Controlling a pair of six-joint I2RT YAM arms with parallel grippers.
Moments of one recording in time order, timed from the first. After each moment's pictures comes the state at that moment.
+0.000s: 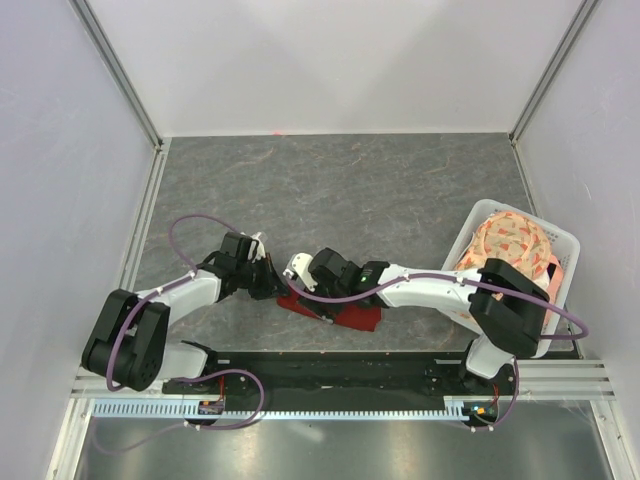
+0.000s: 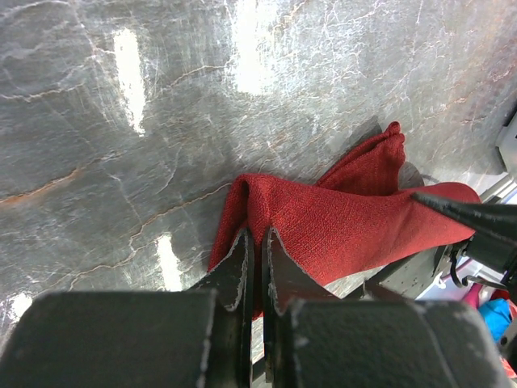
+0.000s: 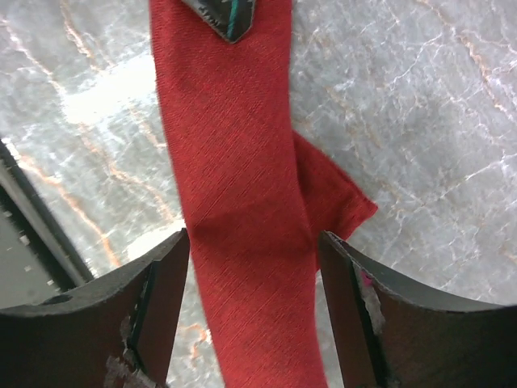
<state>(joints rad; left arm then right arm) -0.34 1.33 0.48 -0.13 0.45 -0.61 1.08 1.64 1.00 -0.30 0.00 -0.04</state>
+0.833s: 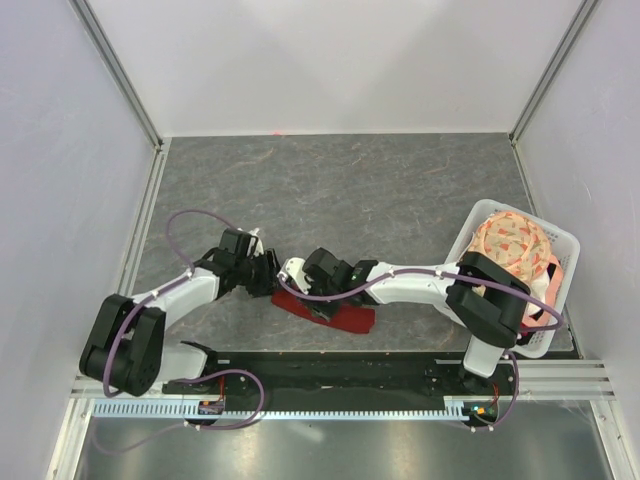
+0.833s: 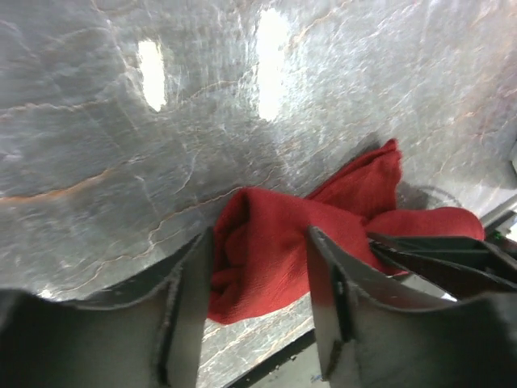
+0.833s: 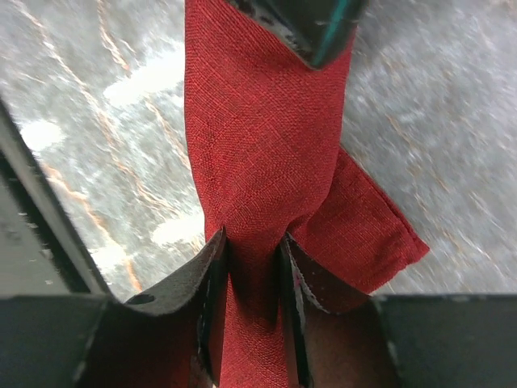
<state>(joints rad) -0.34 1.31 0.52 -0.19 0.39 -0.59 1.07 1.75 1.02 -0.24 -0.12 -0.05</state>
